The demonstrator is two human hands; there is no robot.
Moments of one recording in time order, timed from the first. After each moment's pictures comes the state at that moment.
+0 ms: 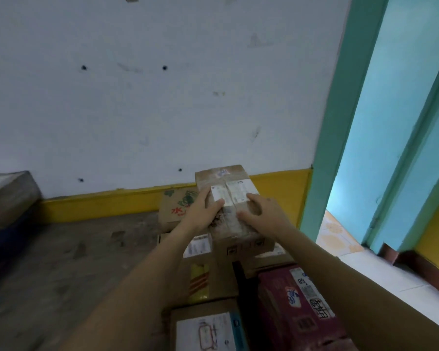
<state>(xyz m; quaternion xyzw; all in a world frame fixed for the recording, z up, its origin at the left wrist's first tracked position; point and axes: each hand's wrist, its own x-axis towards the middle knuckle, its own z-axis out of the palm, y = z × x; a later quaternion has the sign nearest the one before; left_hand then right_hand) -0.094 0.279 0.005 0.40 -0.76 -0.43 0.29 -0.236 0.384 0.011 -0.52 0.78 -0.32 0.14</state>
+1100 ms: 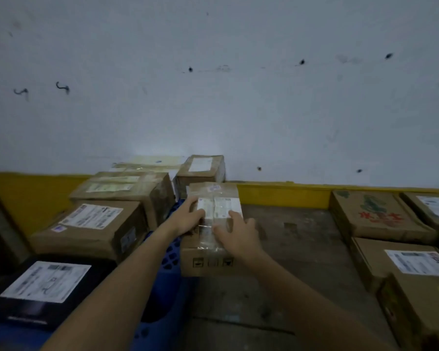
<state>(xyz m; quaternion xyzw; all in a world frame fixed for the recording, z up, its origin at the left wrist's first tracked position) 0.430 0.132 -0.005 0.60 -0.66 -0.38 0.25 0.289 0.205 -0.019 -0.58 0.70 -0.31 0.29</state>
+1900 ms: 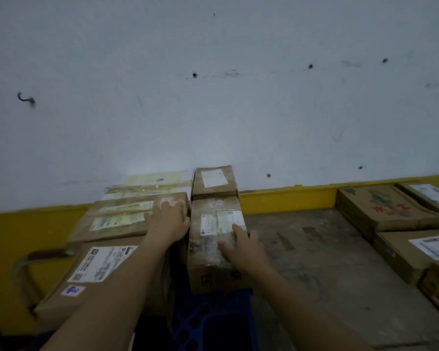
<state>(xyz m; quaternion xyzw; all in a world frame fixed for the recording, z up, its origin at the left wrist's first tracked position) 0.549 0.033 0.008 0.61 -0.79 0.00 0.07 0.398 0.136 -0.029 -0.53 0.76 -0.26 0.27</state>
